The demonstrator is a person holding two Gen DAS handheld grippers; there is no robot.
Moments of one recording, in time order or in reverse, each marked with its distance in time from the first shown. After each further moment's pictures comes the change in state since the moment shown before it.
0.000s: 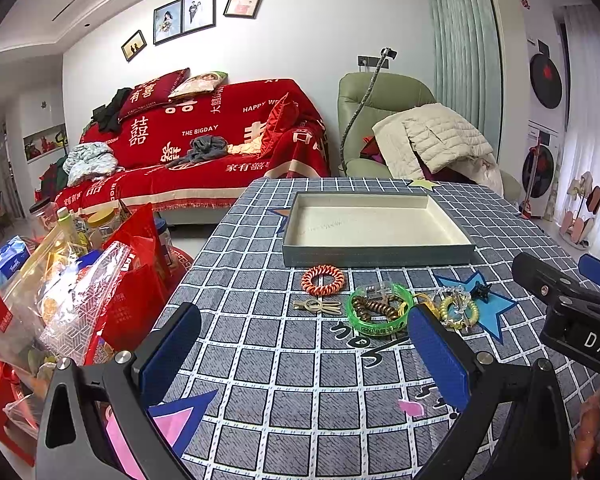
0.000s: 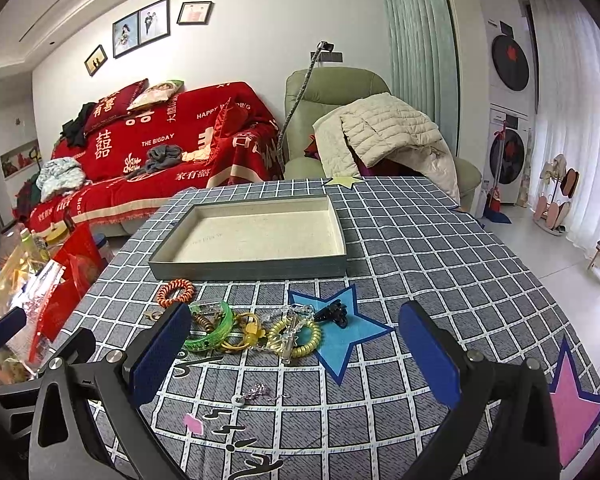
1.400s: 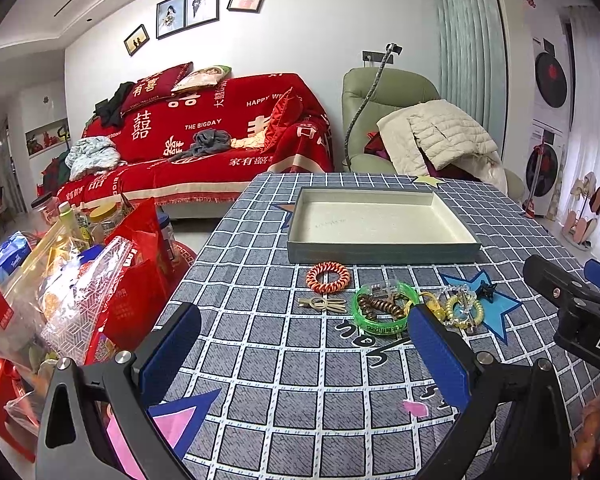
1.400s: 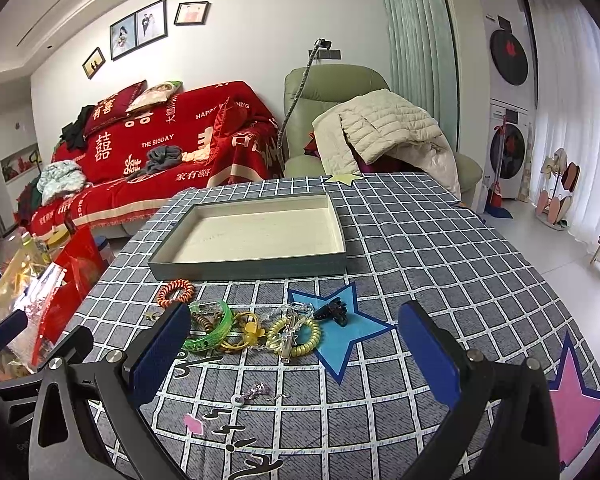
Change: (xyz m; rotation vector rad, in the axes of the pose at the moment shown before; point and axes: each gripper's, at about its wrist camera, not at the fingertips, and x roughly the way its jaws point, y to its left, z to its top) left arm 0.006 0.006 0.000 -0.014 0.017 0.006; right arm 0.002 -0.002 -0.001 0.012 0.003 0.004
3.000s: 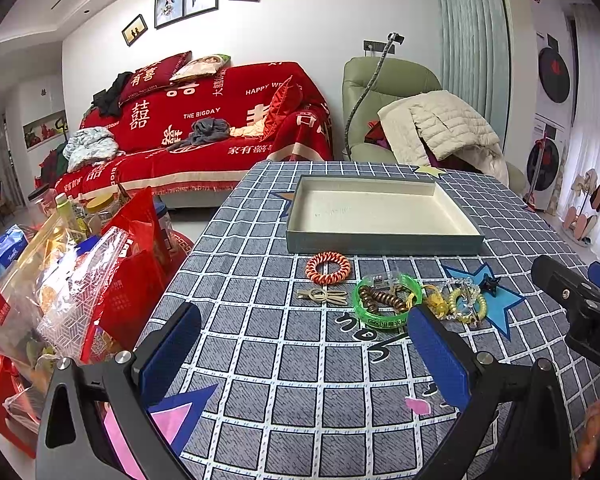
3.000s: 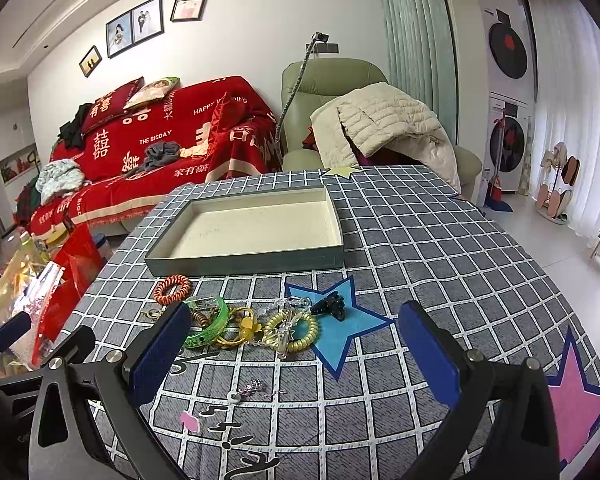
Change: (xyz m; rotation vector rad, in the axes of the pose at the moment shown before) left arm 0.010 0.000 -0.001 -0.005 0.044 -0.002; right arm 0.005 -0.006 -0.006 0.009 0.013 0.002
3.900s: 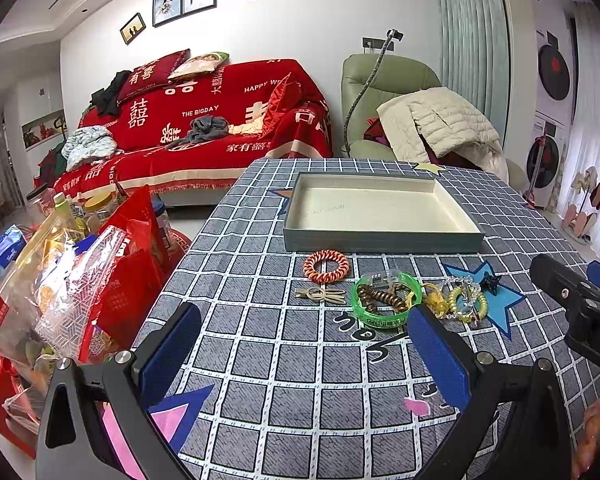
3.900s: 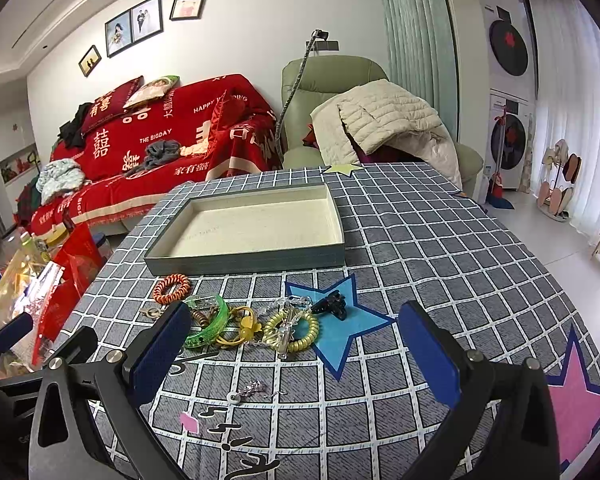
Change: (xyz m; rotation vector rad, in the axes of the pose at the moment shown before) left arm 0.002 -0.001 0.000 0.002 0.006 -0.003; right arm 0.001 -0.001 0.000 0.002 0.005 0.001
